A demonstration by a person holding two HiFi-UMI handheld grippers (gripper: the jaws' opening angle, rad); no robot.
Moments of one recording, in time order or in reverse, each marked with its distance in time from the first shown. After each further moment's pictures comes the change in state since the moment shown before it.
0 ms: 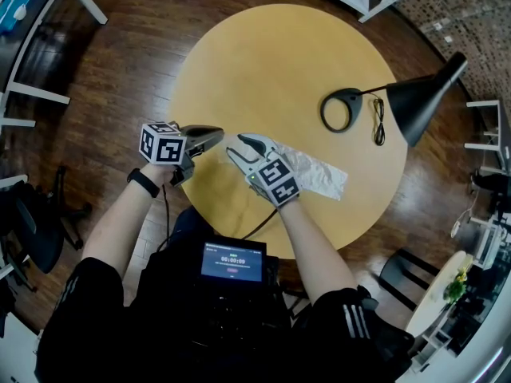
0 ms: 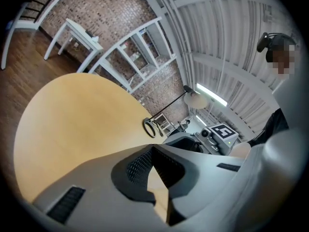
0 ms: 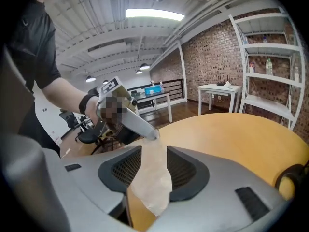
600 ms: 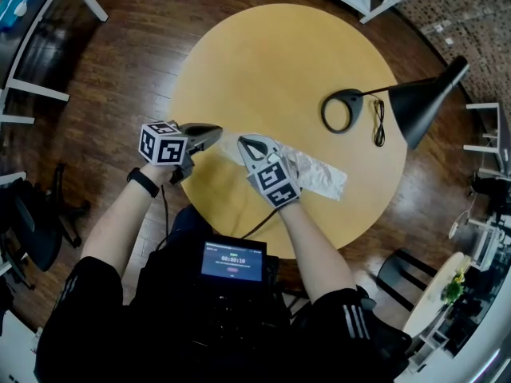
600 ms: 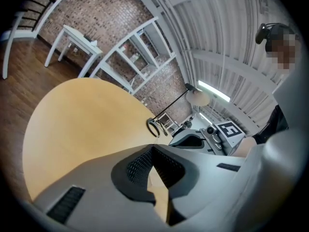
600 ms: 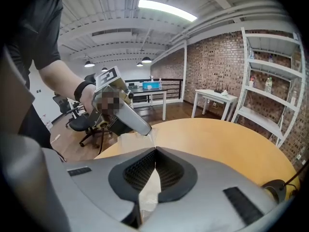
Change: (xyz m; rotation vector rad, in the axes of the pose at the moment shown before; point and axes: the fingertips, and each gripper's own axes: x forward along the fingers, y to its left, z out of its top) left arm -0.006 0.009 0.000 0.040 0.003 0.050; right arm -0.003 -0.012 -0.001 -0.126 0.050 -0.115
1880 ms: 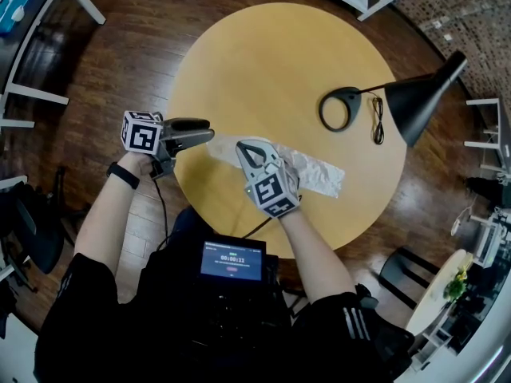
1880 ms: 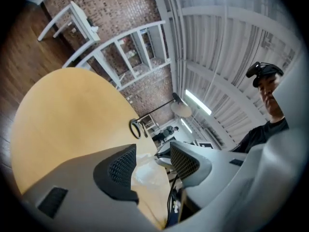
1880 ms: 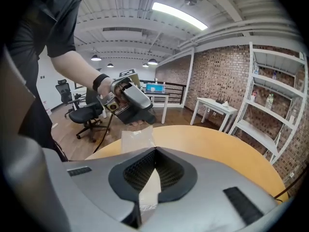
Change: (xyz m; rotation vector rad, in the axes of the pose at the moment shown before) left arm -0.026 -0.019 0.026 -0.106 0.014 -0.226; right arm -0.020 0.007 0.005 -0.122 -0.032 -0.037
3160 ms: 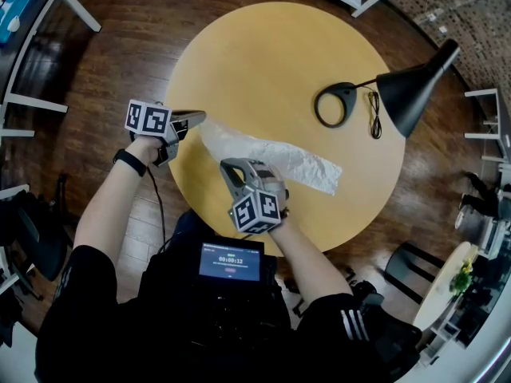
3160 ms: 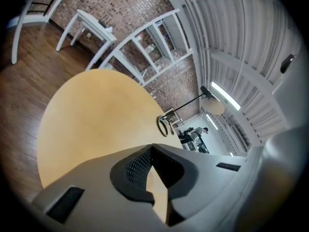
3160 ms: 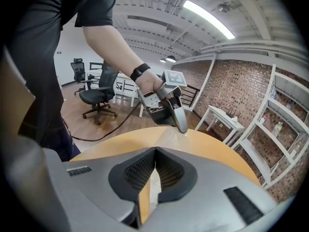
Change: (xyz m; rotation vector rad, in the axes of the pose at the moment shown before) left arm 0.010 0.066 0.011 -0.058 0.076 0.276; right arm 0.002 0.062 -0.010 -0.250 0.054 0.028
